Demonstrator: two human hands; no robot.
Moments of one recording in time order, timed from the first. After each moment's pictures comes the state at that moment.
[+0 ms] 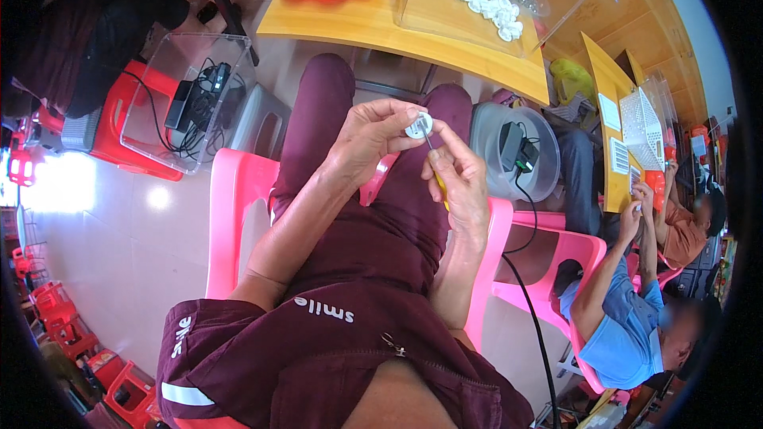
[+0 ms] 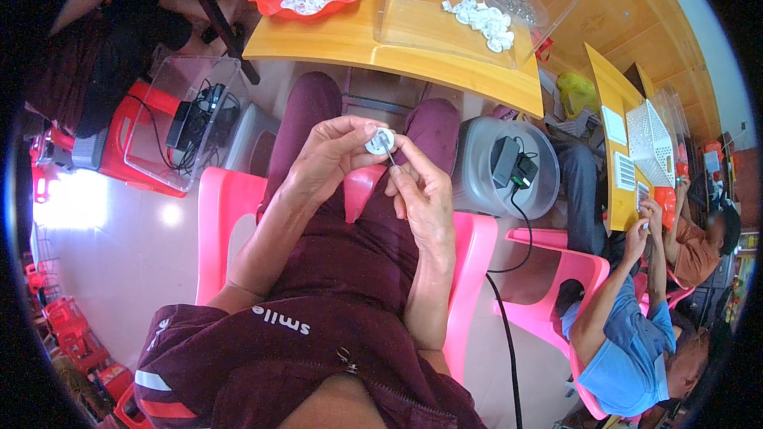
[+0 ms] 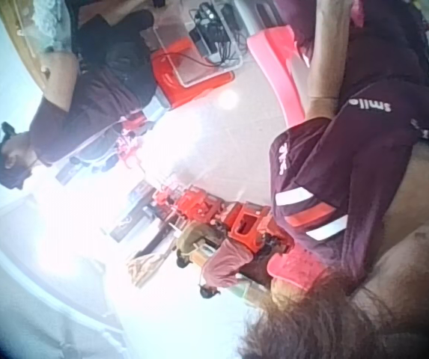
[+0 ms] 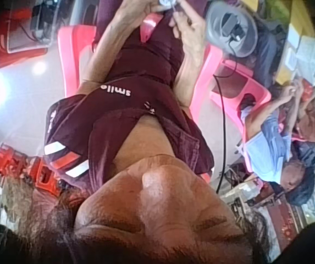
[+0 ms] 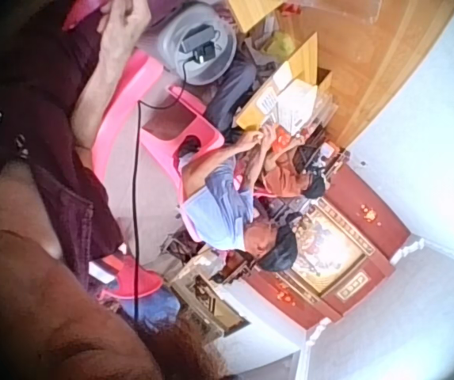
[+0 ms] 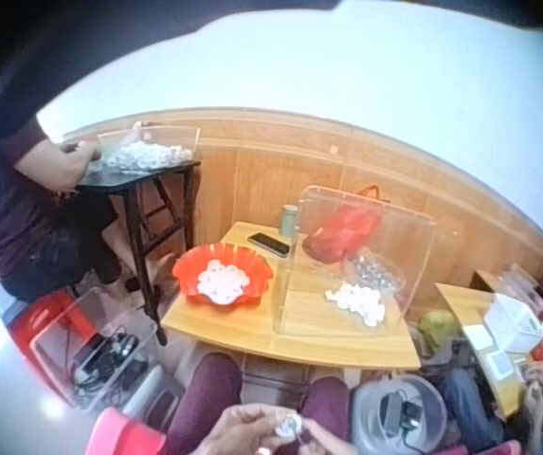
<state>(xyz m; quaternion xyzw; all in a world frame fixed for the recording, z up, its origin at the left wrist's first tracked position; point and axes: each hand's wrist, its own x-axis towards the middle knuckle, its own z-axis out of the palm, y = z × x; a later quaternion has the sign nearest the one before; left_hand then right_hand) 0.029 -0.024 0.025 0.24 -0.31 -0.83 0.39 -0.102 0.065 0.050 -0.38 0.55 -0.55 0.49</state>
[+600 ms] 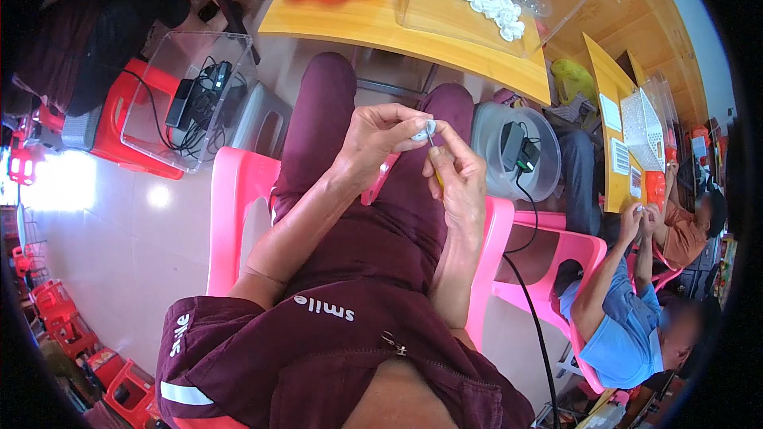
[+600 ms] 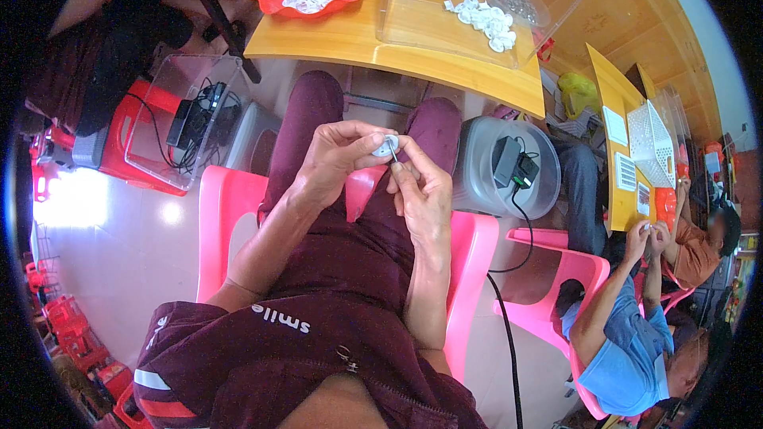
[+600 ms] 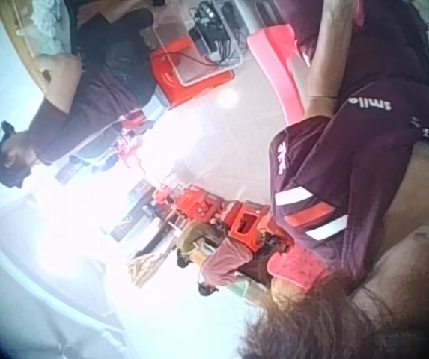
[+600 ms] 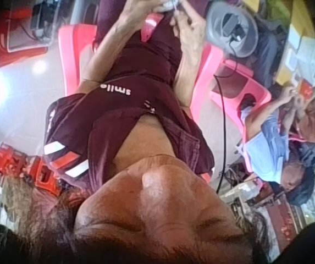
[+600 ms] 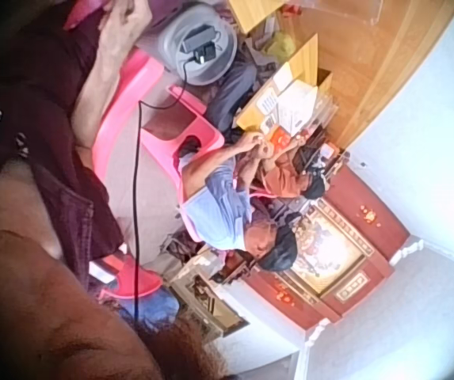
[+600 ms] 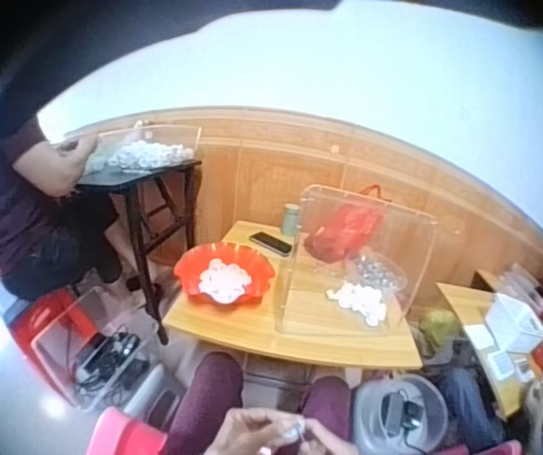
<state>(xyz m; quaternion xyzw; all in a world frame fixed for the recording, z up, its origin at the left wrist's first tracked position) 0.025 -0.019 0.022 0.26 -0.36 -0.80 0.40 -0.097 0.062 0.045 -0.38 0.57 -0.56 0.47</state>
